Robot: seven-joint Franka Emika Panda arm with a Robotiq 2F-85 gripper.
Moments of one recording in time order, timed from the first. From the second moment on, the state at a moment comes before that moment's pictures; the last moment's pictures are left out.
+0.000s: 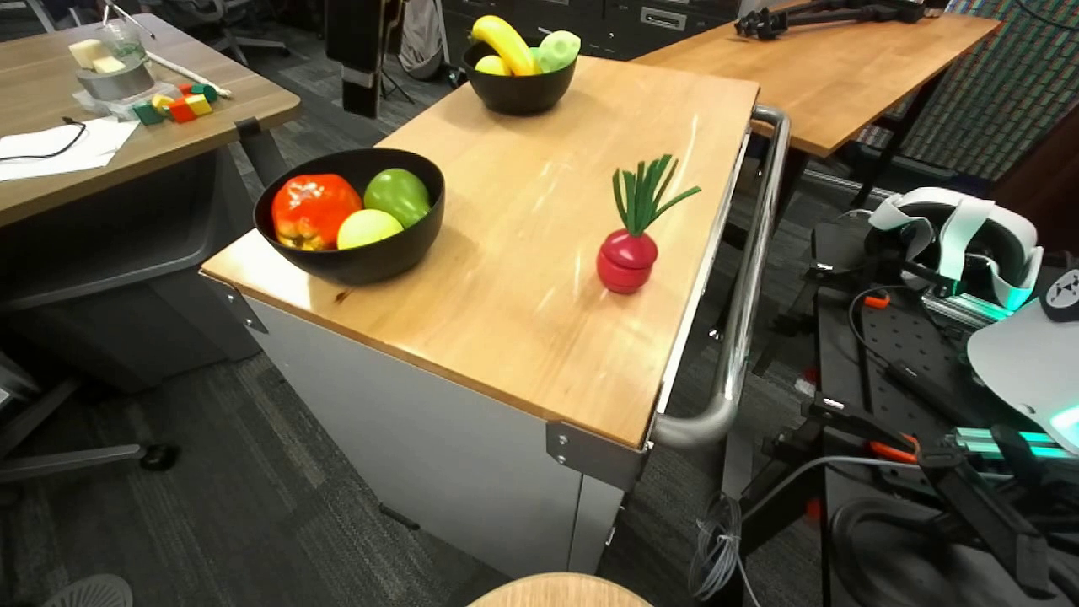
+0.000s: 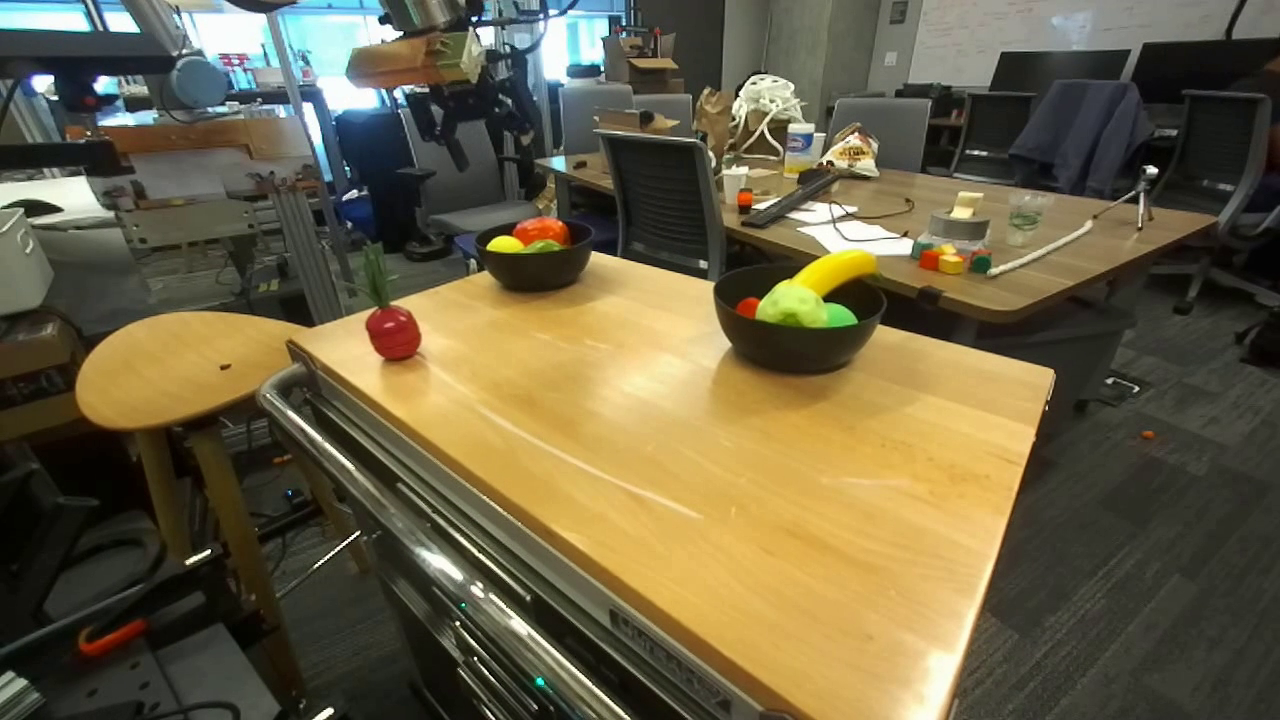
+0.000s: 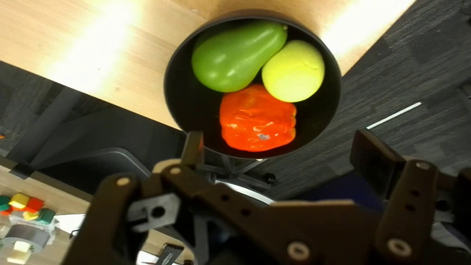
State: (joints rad) arm 0.12 0.12 0.19 -2.02 -0.16 2.51 -0.04
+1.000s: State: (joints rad) arm 0.22 0.33 0.03 -1.91 -0.36 2.64 0.40
